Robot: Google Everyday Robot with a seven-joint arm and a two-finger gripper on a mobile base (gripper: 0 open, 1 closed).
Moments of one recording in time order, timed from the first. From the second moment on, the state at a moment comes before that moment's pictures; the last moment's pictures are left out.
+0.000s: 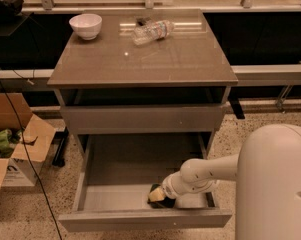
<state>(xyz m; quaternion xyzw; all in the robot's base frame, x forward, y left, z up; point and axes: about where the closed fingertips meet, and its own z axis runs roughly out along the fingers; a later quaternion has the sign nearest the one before) 0.525 -0.049 0.366 -0.31 0.91 0.21 0.17</state>
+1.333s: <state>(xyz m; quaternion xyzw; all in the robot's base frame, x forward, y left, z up) 0.522 -0.048 0.602 -0.40 0.76 0.31 0.41</state>
